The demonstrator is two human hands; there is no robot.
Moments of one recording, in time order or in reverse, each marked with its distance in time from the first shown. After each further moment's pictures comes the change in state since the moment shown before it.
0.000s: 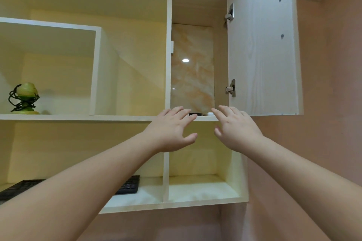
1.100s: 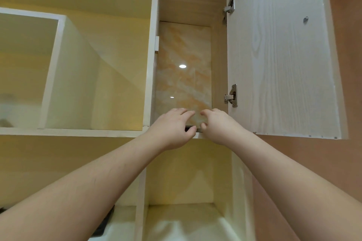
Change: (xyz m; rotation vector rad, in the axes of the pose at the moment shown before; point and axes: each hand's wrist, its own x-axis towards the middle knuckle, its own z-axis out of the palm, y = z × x) left_hand 0.126 -0.011 0.059 -0.164 0.082 -0.131; right_hand 0.117 0.031 0.064 0.346 -0.134 0.108
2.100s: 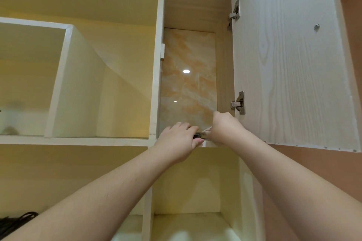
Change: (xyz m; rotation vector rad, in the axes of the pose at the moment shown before) left_hand 0.003 -0.007 0.017 0.113 -0.070 -0.003; right_hand 0.021 -0.012 -0.009 -0.037 -0.033 0.221
